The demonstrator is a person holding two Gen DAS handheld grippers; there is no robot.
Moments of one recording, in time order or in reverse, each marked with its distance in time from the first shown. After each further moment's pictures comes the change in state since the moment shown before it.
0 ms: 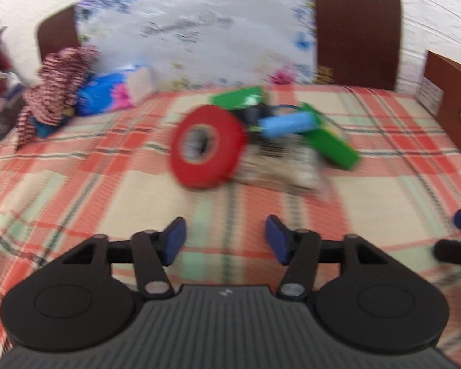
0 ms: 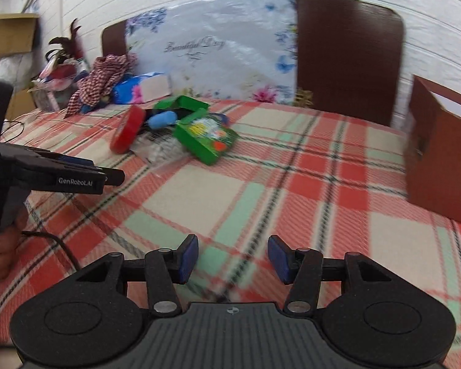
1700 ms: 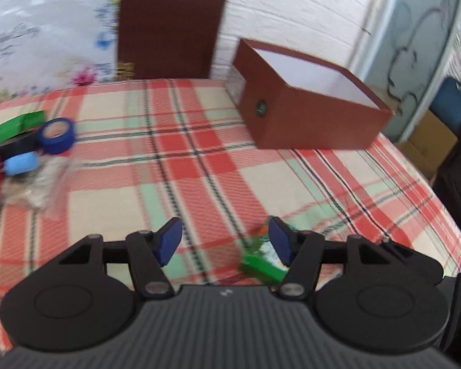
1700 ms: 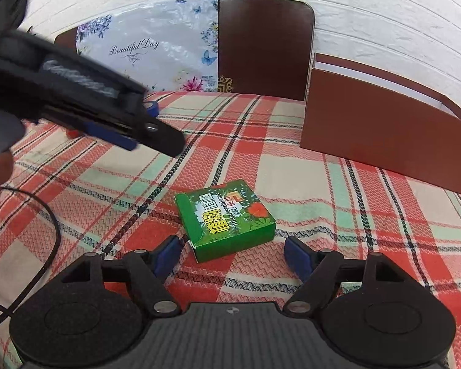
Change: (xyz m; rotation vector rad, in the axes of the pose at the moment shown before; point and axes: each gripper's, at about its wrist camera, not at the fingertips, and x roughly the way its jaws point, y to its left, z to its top) left arm -0.061 -0.141 0.042 0.133 0.161 -0.587; right arm -0.079 -0.043 -0.057 0.081 0.017 -0.229
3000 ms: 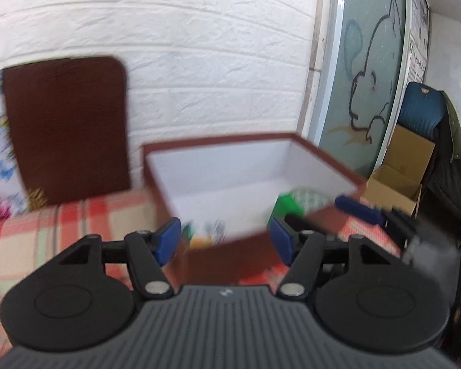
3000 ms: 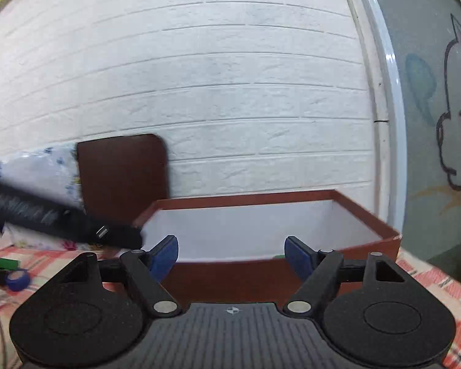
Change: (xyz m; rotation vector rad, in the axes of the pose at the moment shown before) left arm 0.058 -0.076 0.096 0.178 -0.233 -0.075; right arm 0.006 -0.152 0.061 0.219 -0.505 -0.227
